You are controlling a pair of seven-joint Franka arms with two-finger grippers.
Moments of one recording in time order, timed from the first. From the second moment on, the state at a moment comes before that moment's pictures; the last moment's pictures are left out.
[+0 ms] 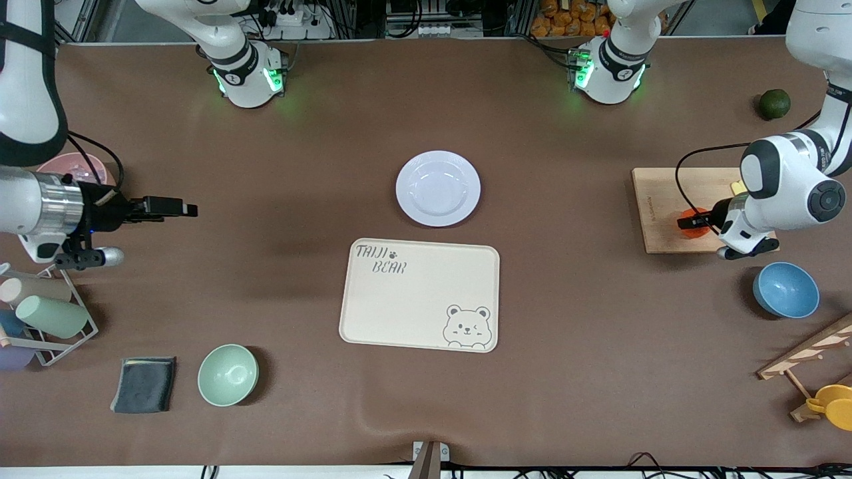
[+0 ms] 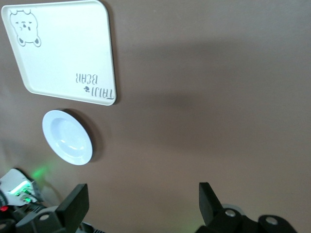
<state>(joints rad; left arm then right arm) 0.39 0.35 -0.11 -2.19 0.10 2.27 -0.03 0.03 0.25 -0.10 -1.60 0.43 1.49 -0.11</state>
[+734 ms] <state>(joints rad) 0.36 0.26 -0.49 -1.89 0.00 1.89 -0.26 0.03 0.29 -0.10 -1.72 0.66 1.52 -0.11</state>
